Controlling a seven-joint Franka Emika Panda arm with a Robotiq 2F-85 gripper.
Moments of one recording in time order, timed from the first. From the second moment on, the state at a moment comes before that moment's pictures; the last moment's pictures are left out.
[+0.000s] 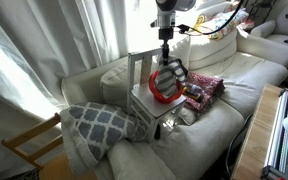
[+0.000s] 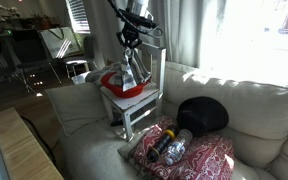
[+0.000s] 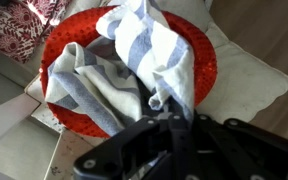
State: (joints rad) arm -0.05 0.53 0.07 -1.72 0.24 1.99 -0.74
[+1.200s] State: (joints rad) arm -0.04 0.61 0.12 -1.75 0.21 2.13 -0.67
